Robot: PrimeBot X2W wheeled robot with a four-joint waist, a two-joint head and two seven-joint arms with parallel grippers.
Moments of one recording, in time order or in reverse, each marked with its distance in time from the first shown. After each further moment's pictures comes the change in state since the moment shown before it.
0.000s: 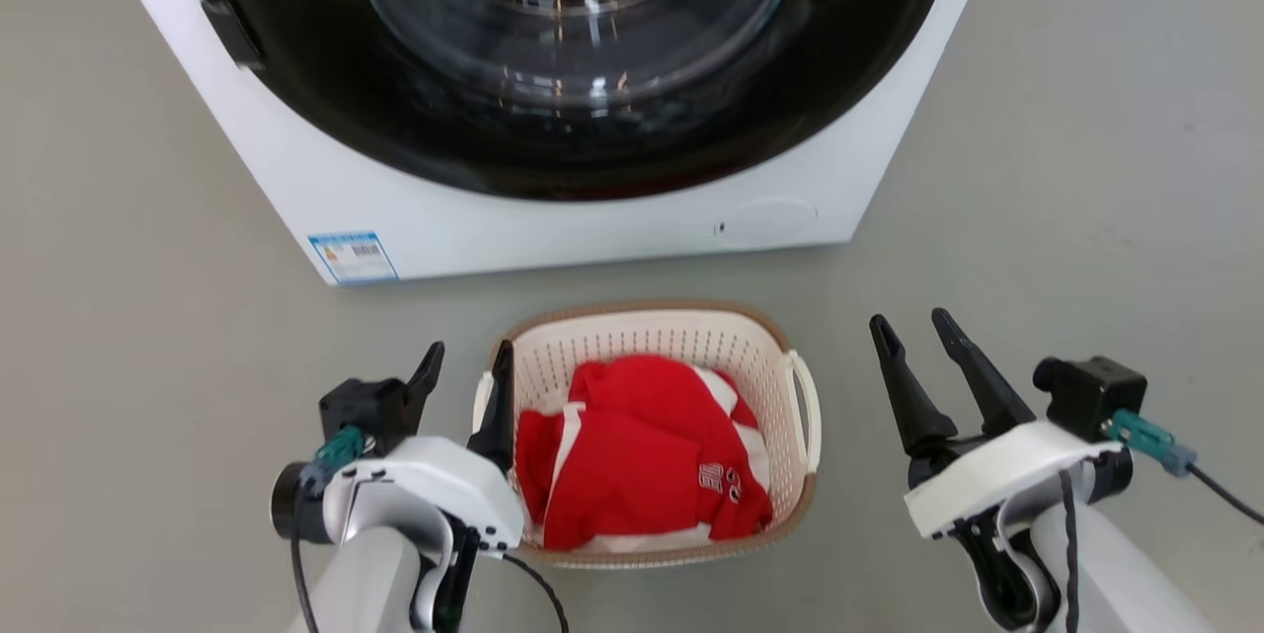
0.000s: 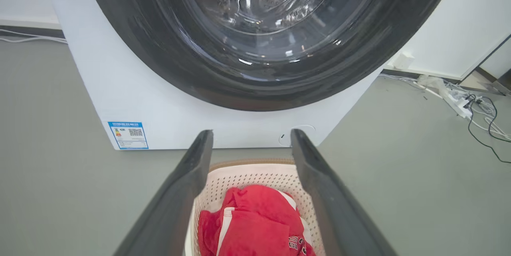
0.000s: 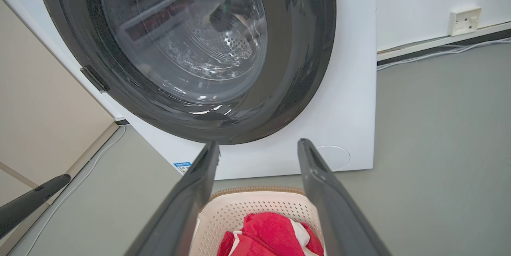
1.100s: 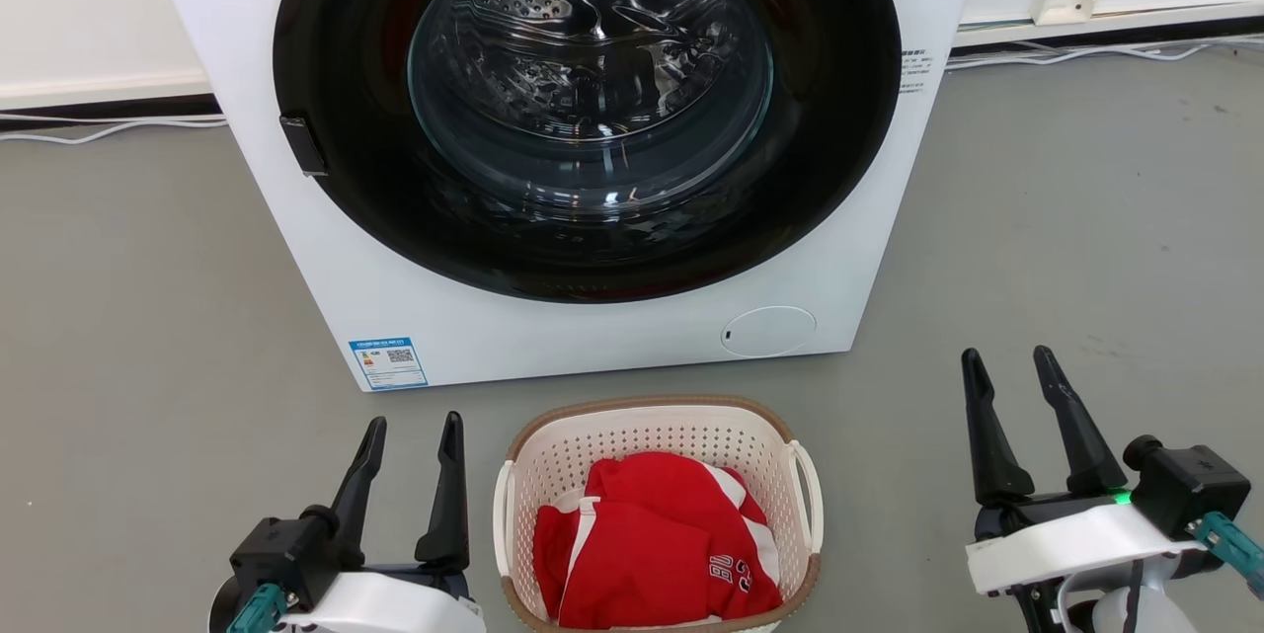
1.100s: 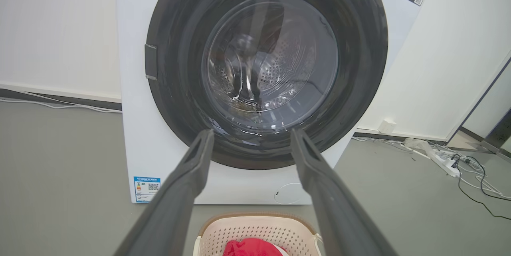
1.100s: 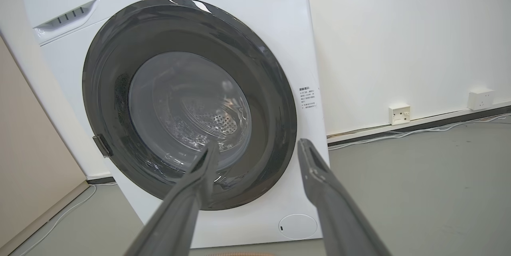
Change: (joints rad) left arm 0.371 0.000 0.126 -0.486 0.067 -0.007 0.000; right arm 0.259 0.108 -0.336 -0.266 -0.300 0.000 0.000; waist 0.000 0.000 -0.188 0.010
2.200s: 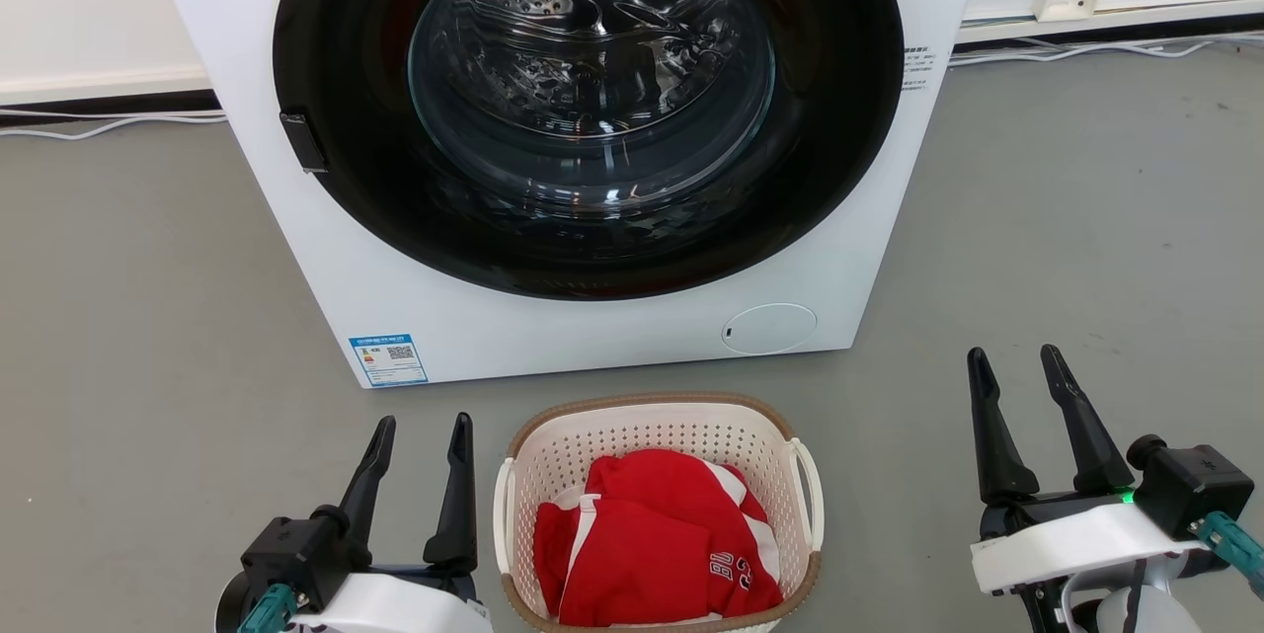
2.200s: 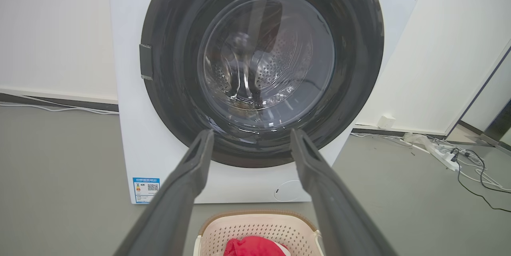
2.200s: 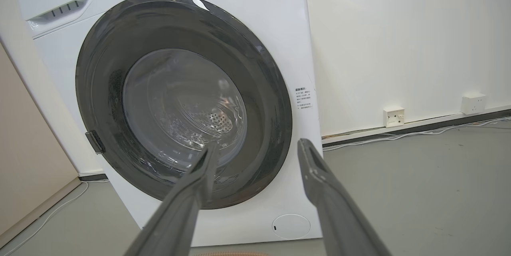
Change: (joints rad) left arm 0.004 0.001 -0.011 -0.005 0.025 0.000 0.000; right arm 0.000 0.003 -0.019 0.001 -0.035 0.000 0.000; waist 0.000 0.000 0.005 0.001
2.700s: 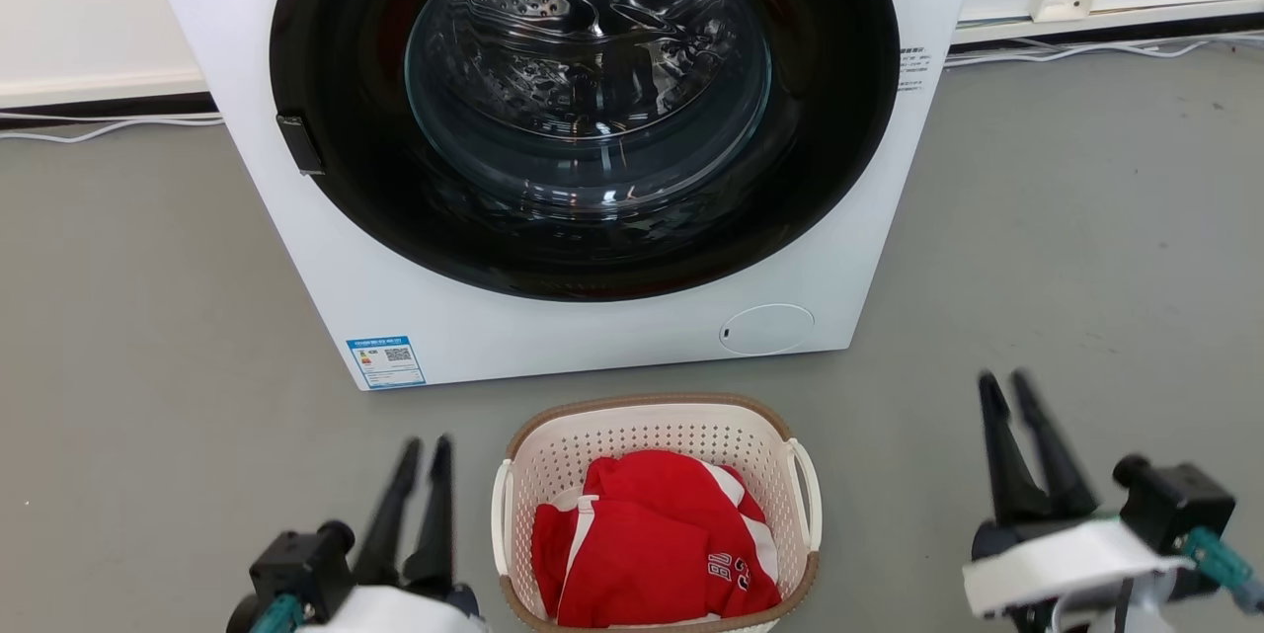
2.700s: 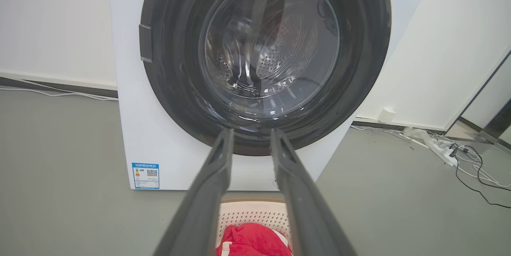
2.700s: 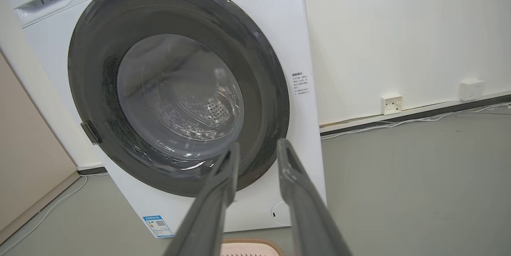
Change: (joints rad) left arm 0.009 -0.005 -0.001 0.042 -0.019 -0.001 0.000; right arm 0.015 0.010 0.004 0.035 0.002 0.000 0.000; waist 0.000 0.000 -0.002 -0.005
